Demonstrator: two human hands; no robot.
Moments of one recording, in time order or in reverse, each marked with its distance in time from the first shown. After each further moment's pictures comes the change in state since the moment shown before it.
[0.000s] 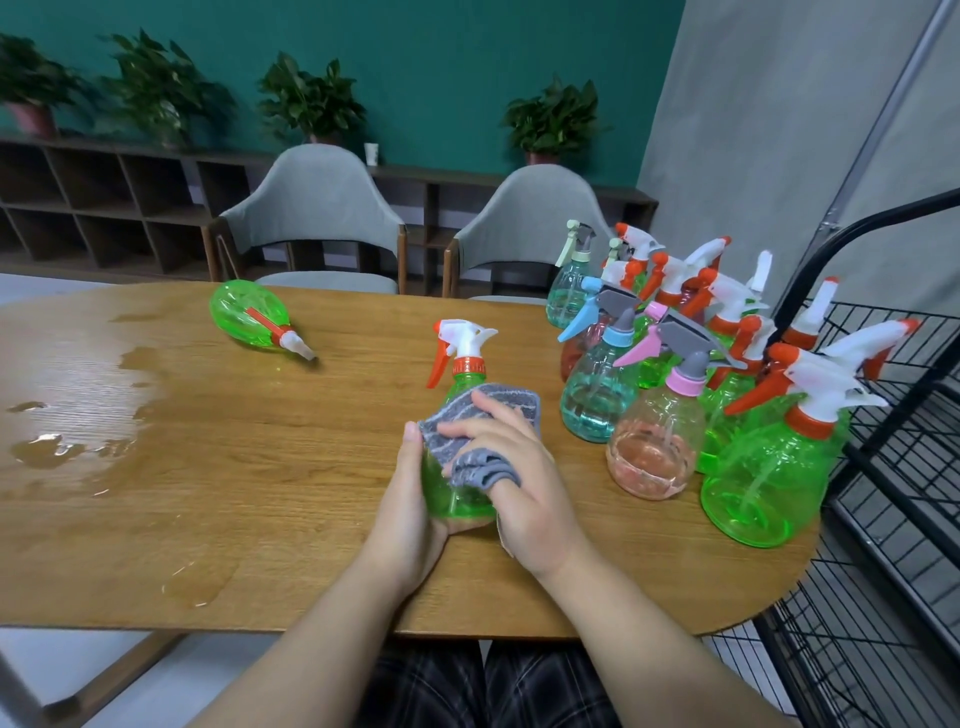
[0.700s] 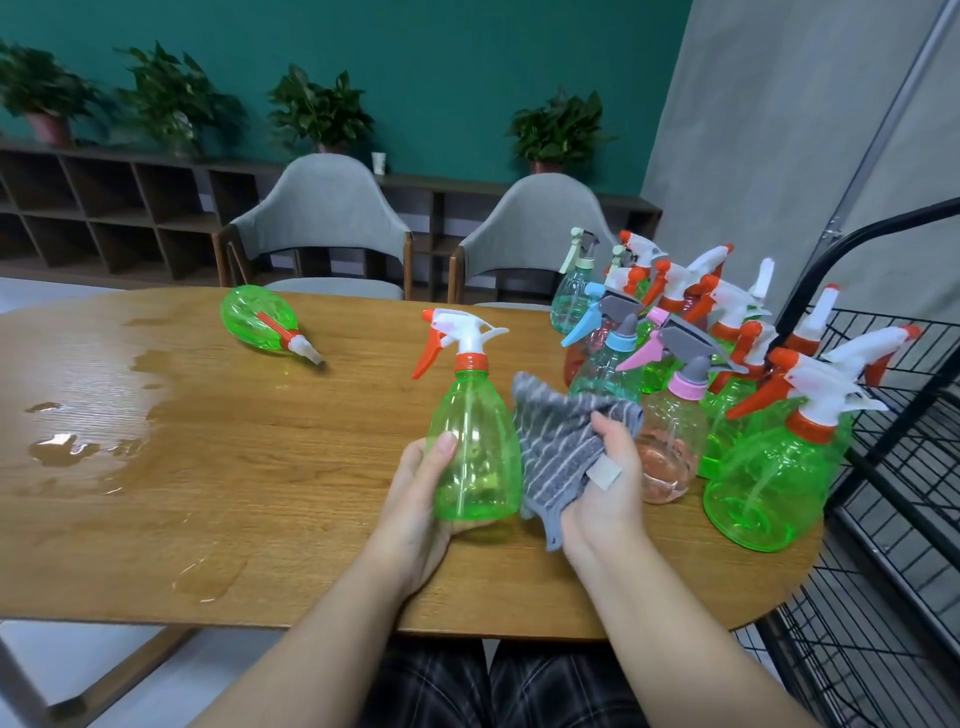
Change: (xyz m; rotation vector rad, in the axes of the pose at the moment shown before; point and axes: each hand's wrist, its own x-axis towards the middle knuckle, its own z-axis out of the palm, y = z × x) left_hand 0.002 -0.003 -0.007 -0.015 0.065 0.021; right_hand 0.006 -0.016 -0.027 1.116 0.622 0.696
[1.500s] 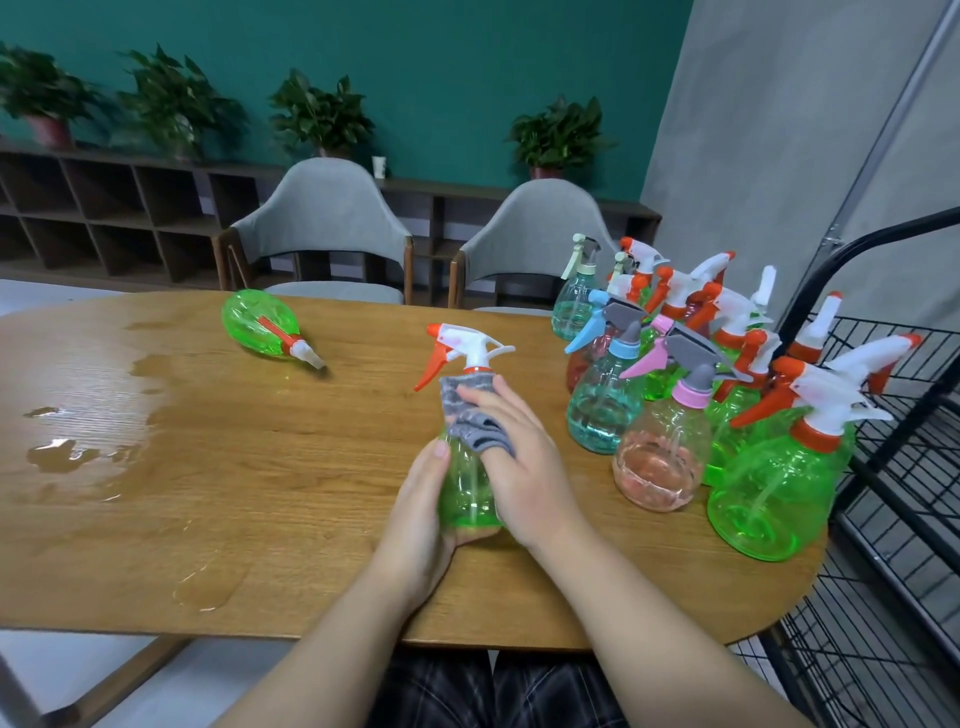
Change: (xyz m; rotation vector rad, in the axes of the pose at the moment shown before) left_hand -0.004 0.001 0.007 0.020 -0.069 0.063; right_hand 0.008 0.024 0.018 -1.210 -0.471 -0.651
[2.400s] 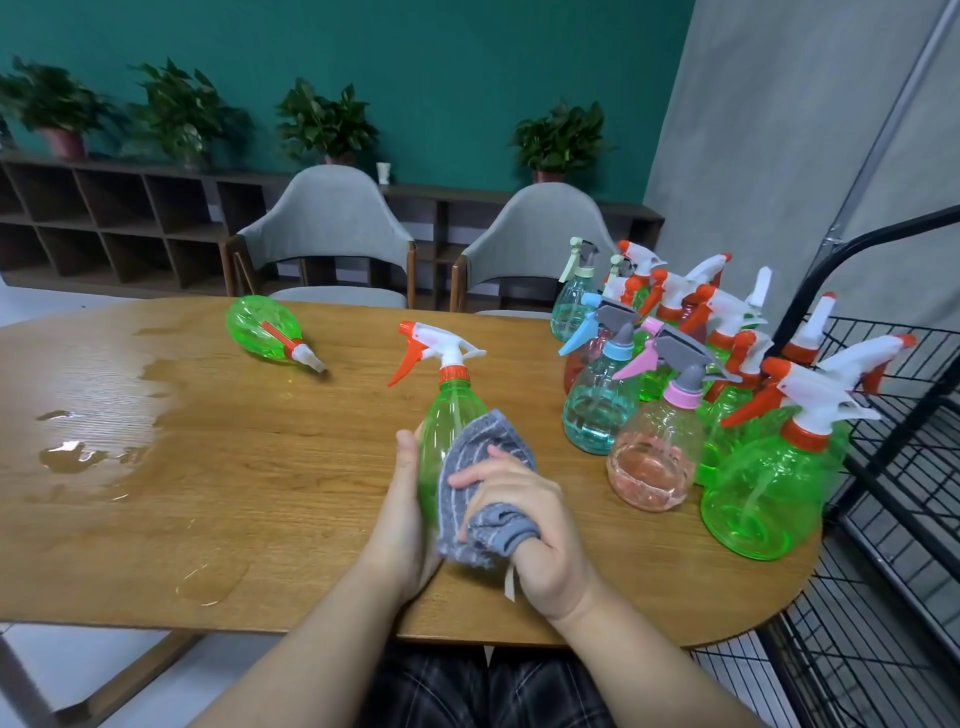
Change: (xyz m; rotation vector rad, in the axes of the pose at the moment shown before) left_hand -0.001 0.007 0.000 -0.016 0.039 -0.016; right_hand -0.037 0.014 -0.008 0.173 -0.081 -0.303
